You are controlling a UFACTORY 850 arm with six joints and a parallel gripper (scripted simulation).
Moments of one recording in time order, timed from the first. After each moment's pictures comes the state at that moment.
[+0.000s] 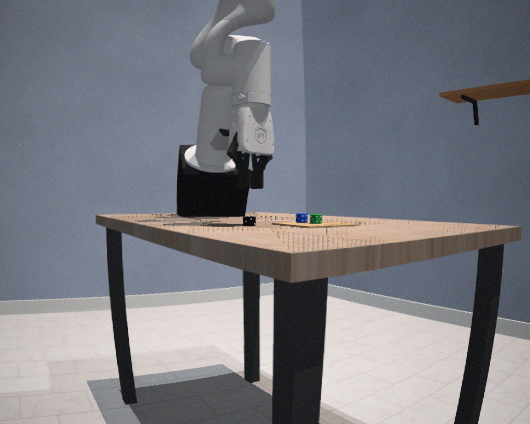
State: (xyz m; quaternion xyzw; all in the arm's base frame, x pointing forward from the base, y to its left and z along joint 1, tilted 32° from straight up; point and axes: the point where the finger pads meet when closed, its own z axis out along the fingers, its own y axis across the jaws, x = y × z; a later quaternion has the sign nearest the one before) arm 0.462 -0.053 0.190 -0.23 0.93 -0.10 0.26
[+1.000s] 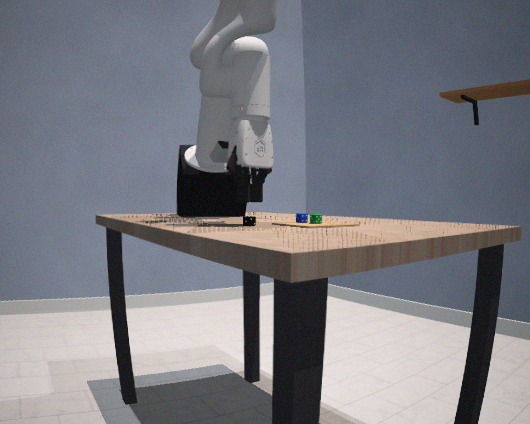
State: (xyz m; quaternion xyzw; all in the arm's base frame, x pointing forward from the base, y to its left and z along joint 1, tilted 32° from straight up) arm 0.477 -0.057 0.165 -0.23 0.93 -0.10 0.26
